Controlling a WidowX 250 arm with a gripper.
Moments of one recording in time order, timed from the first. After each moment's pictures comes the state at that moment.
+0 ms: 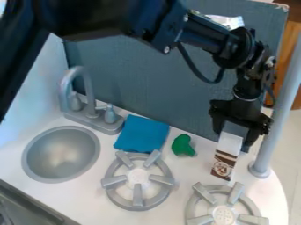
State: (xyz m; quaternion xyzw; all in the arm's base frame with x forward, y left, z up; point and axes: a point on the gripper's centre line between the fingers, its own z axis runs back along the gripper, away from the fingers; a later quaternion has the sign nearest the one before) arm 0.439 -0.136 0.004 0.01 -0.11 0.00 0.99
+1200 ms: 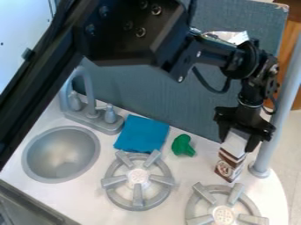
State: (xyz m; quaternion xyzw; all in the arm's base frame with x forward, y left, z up) arm 0.449 -0.141 -0.019 0.01 -0.07 -0.01 1.00
